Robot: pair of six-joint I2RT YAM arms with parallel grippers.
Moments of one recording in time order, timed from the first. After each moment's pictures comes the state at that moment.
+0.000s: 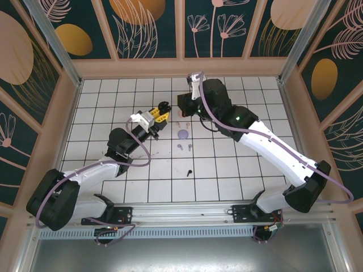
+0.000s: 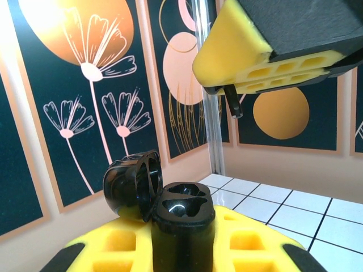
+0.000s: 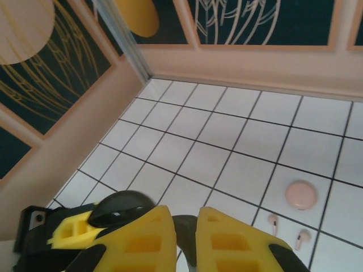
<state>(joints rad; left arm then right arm) -0.56 1.28 0.50 1.05 0.31 0.05 0.84 1.39 1.48 -0.45 0.07 0.37</state>
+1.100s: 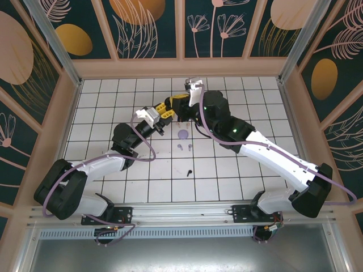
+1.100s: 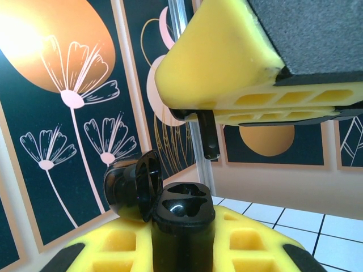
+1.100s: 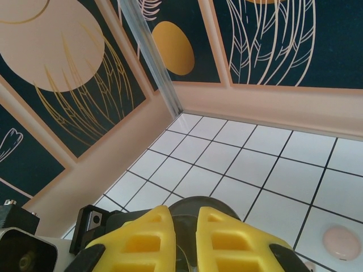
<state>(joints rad) -0.58 1.39 0.59 1.14 0.36 0.05 0.89 1.33 1.29 -0.15 0.09 0.36</state>
